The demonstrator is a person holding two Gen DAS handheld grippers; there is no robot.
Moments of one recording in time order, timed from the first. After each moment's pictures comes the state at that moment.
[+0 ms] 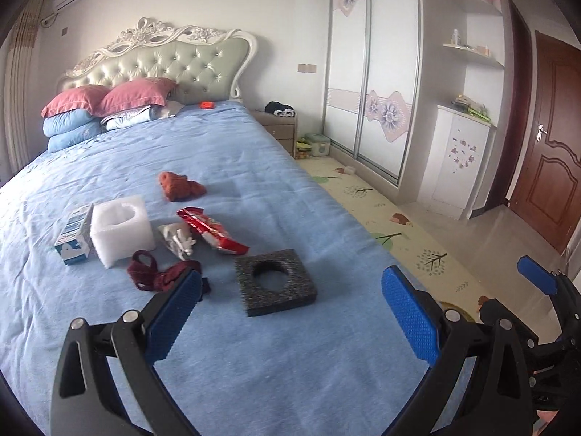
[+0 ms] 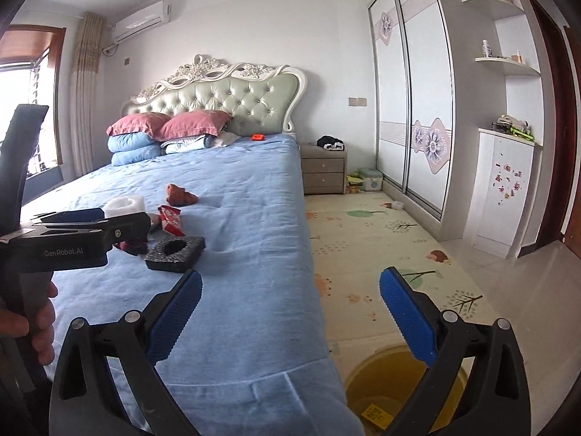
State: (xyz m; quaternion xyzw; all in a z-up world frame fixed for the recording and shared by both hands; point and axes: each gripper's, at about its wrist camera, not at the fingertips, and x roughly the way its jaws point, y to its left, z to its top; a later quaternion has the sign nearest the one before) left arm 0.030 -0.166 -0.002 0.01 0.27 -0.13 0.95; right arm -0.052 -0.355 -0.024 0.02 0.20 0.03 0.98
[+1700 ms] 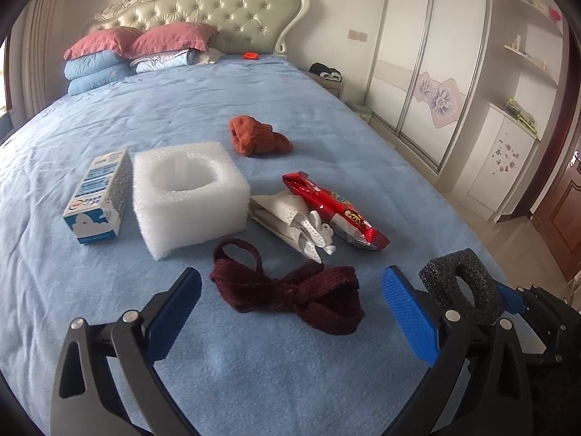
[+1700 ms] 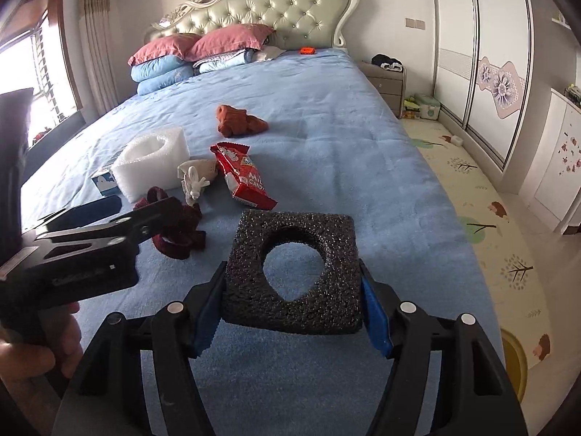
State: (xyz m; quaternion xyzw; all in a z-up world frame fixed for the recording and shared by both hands) left arm 0.136 -0.070 -0.044 -0.03 0.37 -0.08 0.93; right arm 0.076 -0.229 -0.050 0.02 0.37 0.11 0.92
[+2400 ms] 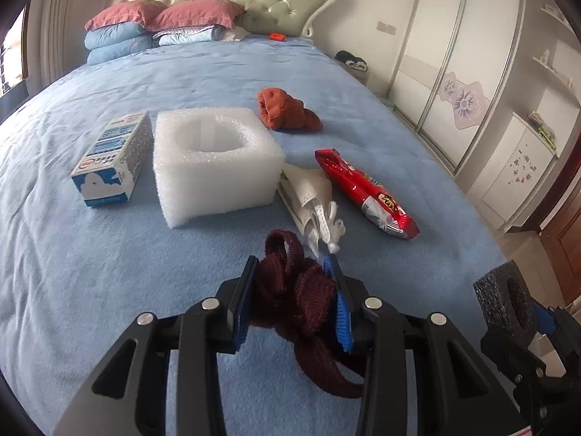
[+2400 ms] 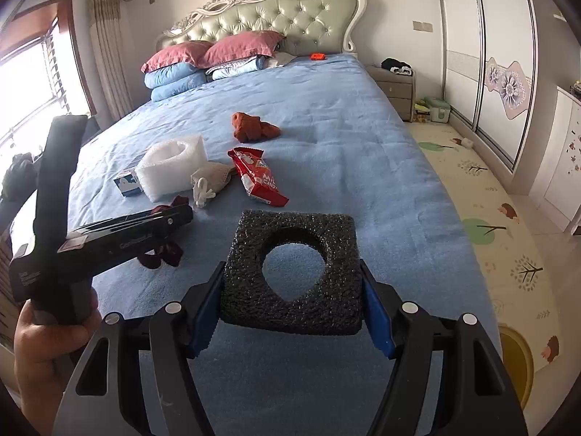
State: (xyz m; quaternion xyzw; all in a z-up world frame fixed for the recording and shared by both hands) left arm 0.130 -0.047 -0.055 -0.07 0.39 -0.04 0.92; right arm 0.063 -0.236 -0.041 0.03 0.36 0.14 0.92
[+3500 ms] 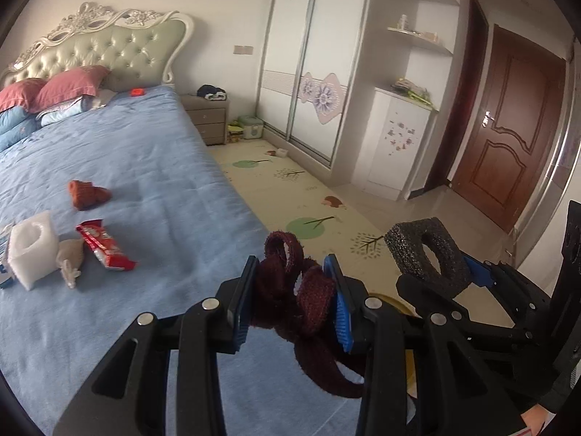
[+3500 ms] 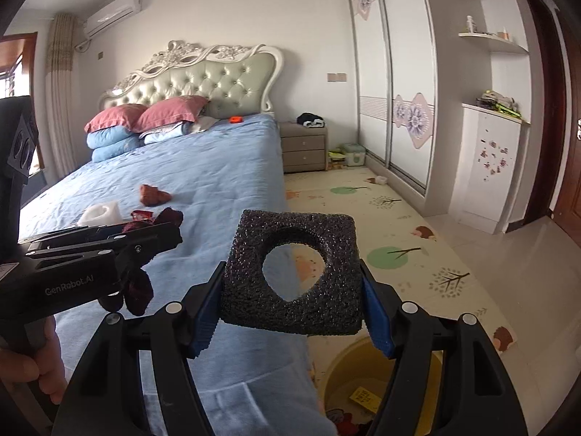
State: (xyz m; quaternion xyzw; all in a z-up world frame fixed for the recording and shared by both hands) left arm 0.039 -0.261 0.013 0.01 0.31 -0.28 0.91; right arm -0.035 -0.398 -0.001 0.05 0.25 -0.01 0.97
